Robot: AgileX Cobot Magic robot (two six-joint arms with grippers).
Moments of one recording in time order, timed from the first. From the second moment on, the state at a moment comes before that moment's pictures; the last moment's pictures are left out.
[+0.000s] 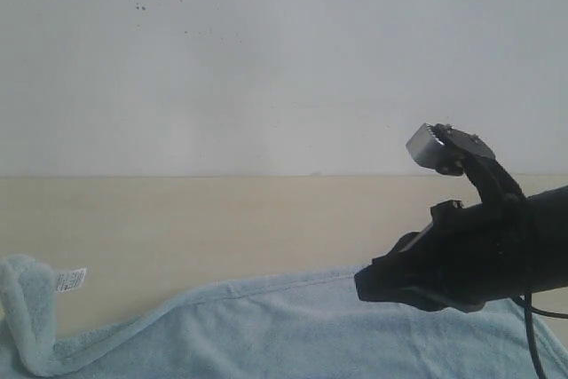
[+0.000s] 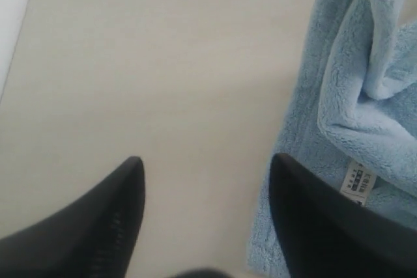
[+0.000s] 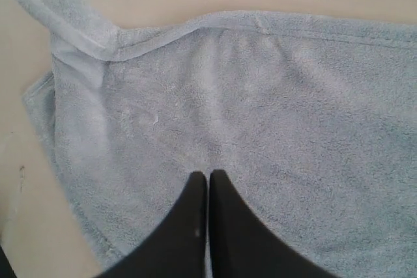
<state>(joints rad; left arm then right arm) -0.37 0.73 -0.39 0.80 0.76 -0.62 0.33 1.37 -0.75 1.17 0.67 -1.04</state>
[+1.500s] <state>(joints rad) -0.31 1.63 -0.85 1.51 0.65 -1.35 0.33 1.37 -0.75 1.16 0.56 -1.12</state>
